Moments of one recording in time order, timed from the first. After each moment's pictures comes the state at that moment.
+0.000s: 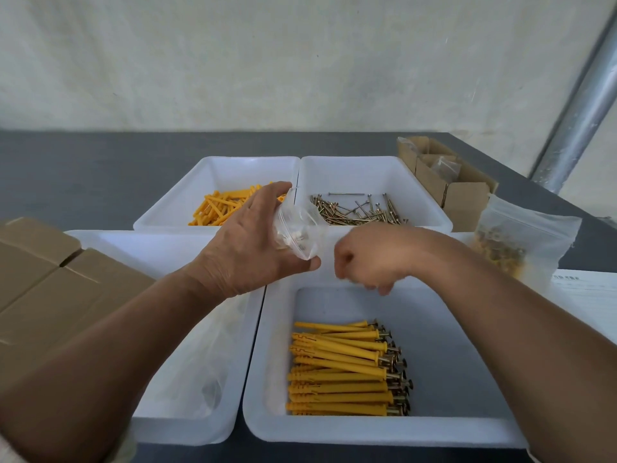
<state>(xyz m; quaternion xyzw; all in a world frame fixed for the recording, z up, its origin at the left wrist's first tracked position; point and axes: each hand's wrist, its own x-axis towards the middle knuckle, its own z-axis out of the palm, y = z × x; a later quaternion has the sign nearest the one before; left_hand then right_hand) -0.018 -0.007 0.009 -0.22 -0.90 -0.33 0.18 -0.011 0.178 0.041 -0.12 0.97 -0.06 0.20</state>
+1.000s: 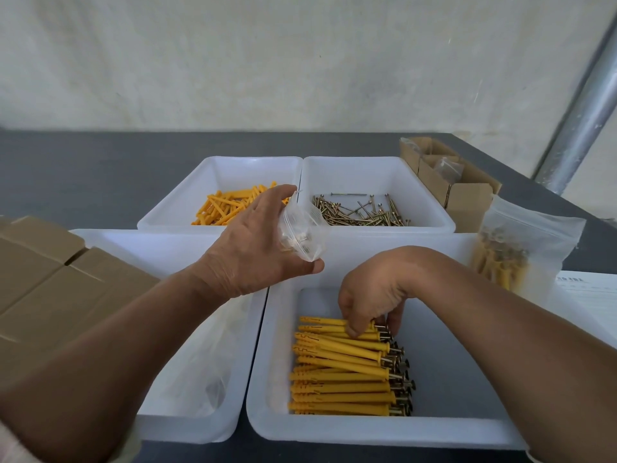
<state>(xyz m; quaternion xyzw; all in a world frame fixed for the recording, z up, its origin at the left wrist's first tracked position) -0.016 -0.007 0.010 -0.22 -0.91 -0.32 0.16 -0.017 0.173 0.005 -0.12 0.89 -0.08 0.42</state>
